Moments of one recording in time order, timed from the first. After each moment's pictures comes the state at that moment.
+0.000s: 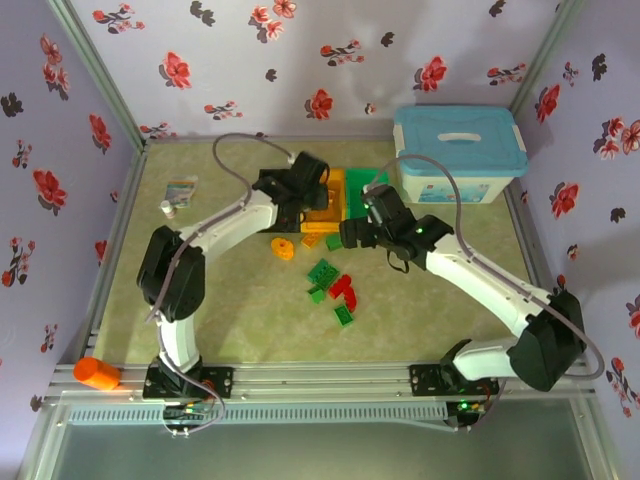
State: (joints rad) left arm -0.71 1.90 1.60 -0.53 -0.22 -0.57; right arm 0.69 1.31 1.10 -0.63 0.19 0.38
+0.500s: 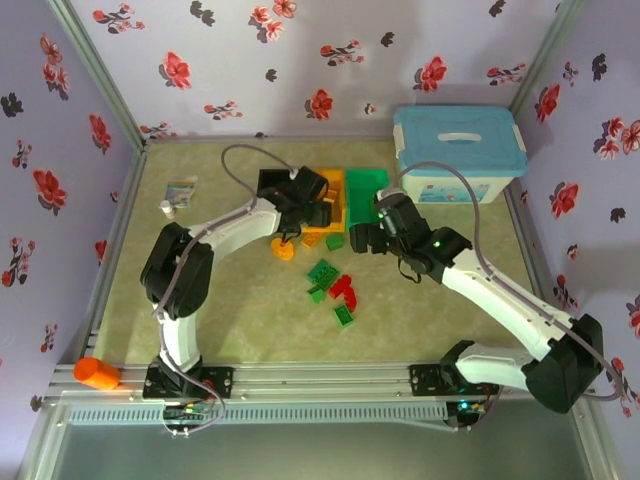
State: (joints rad) left arm -0.73 1.87 1.40 -0.50 -0.22 -0.52; right arm 0.69 1.18 1.02 -0.64 0.22 0.40
